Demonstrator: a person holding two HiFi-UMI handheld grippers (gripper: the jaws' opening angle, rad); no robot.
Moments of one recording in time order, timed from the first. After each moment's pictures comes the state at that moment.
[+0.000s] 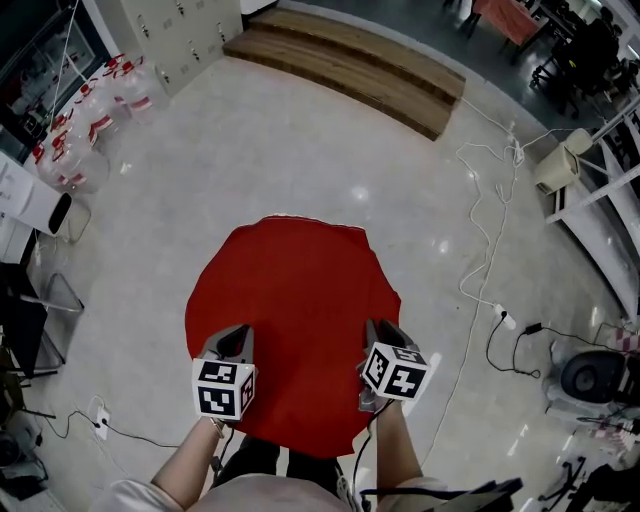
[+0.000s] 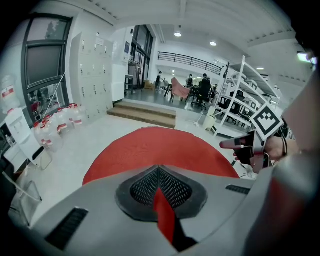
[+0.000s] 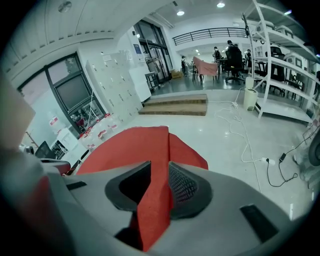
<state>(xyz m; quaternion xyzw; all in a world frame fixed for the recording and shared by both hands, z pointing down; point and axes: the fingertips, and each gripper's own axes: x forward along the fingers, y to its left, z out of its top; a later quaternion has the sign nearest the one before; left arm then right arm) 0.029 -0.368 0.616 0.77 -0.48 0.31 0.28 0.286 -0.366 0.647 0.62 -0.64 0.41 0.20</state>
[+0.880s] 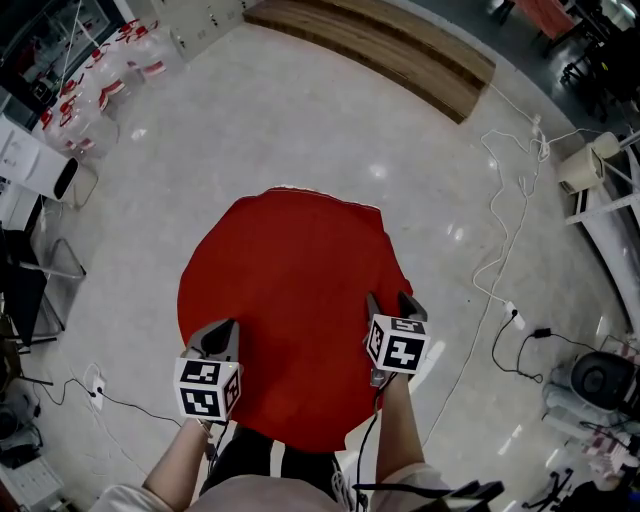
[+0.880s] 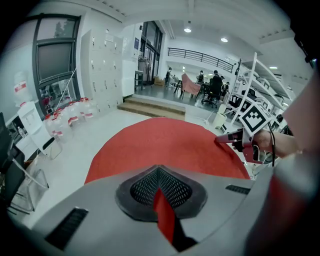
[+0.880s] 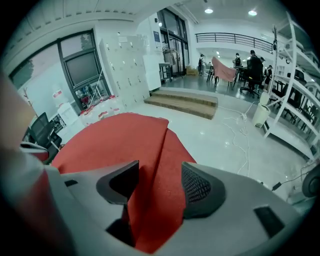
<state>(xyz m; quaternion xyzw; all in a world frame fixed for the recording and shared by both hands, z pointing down) 0.008 -0.339 0.637 0.73 -0.52 0.32 0.30 0.299 -0.400 0.692 0.58 -0.66 0.35 0.30</state>
